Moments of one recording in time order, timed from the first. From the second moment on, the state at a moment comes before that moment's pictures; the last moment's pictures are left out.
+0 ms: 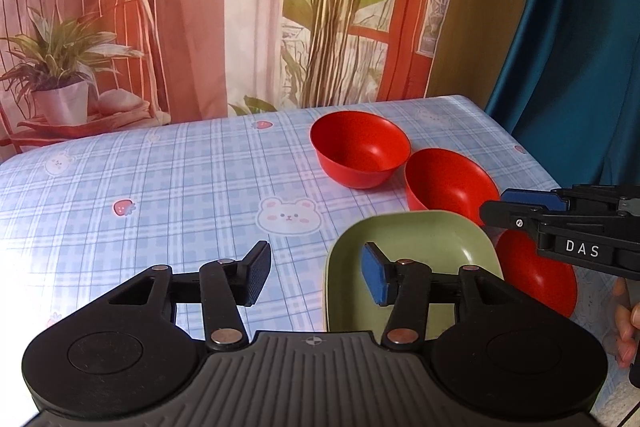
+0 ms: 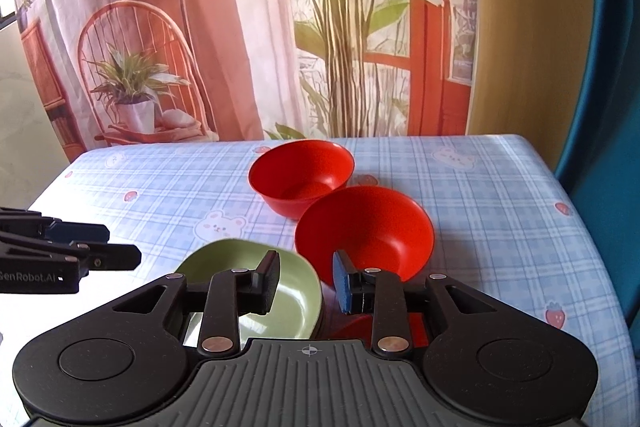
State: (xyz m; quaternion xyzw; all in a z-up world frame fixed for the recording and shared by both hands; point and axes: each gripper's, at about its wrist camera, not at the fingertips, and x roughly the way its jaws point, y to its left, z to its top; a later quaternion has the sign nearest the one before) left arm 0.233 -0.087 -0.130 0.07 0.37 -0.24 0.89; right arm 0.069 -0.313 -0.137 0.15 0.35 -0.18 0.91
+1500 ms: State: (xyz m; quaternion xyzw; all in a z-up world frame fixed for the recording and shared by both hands) left arm 0.372 -0.160 -0.176 0.02 0.41 -0.24 0.88; right arm 0.190 -0.431 -0.179 0.14 0.38 -0.18 0.90
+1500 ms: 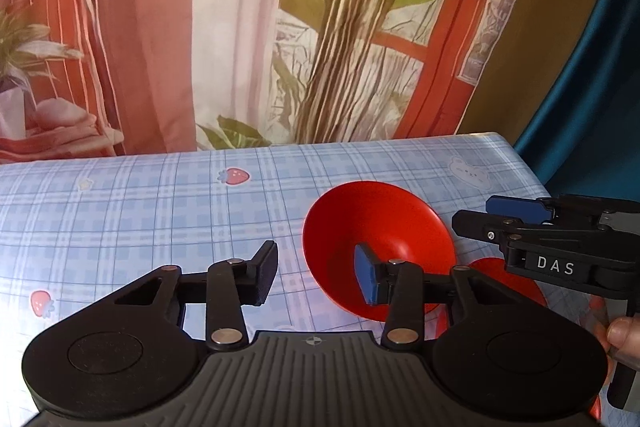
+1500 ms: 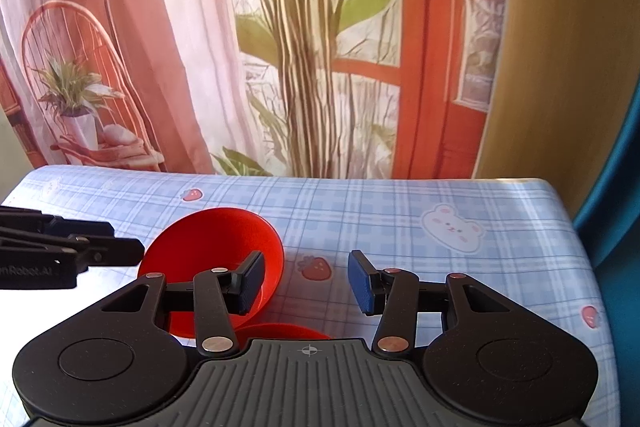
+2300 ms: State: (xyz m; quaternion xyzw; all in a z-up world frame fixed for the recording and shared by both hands) left arm 0.377 -0.164 -0.181 0.04 0.42 -0.25 0.87; right arm 0.220 -0.424 -0.194 0.17 0.40 -0.14 0.89
